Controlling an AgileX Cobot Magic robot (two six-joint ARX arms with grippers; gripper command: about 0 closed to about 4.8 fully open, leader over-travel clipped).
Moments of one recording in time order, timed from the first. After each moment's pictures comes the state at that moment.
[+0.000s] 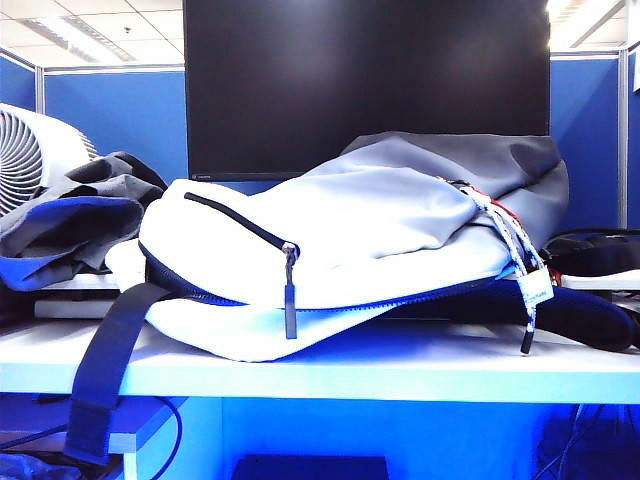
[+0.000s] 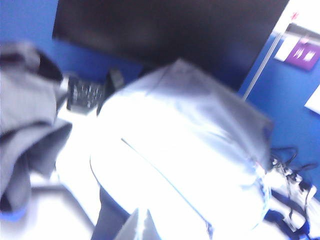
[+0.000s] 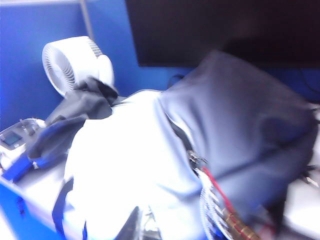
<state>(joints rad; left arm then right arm) -0.07 0.01 0.31 -0.25 0.39 -0.35 0.61 0.03 0.38 -0.27 0.09 0.13</state>
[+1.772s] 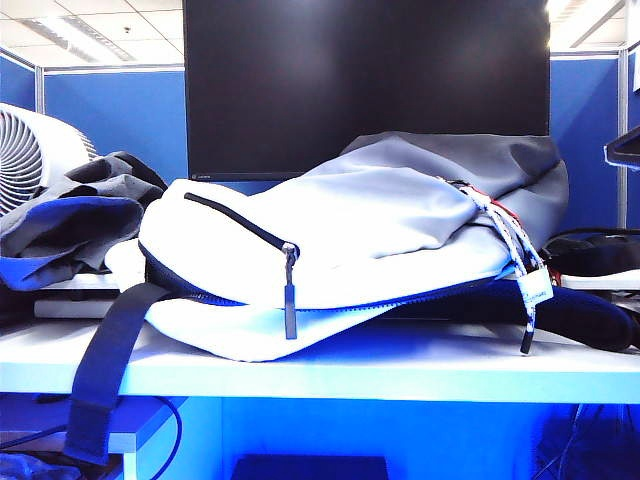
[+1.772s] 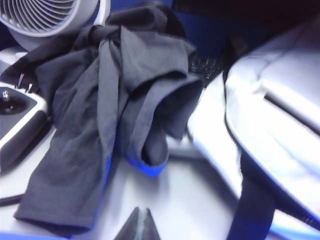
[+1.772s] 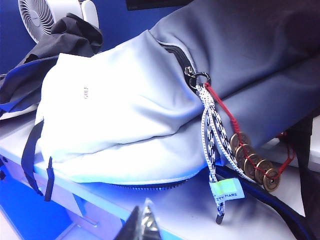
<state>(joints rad) -0.07 0.01 0.01 -0.04 0.01 -0.13 0.61 0.00 0.01 -0.04 0.09 0.13</state>
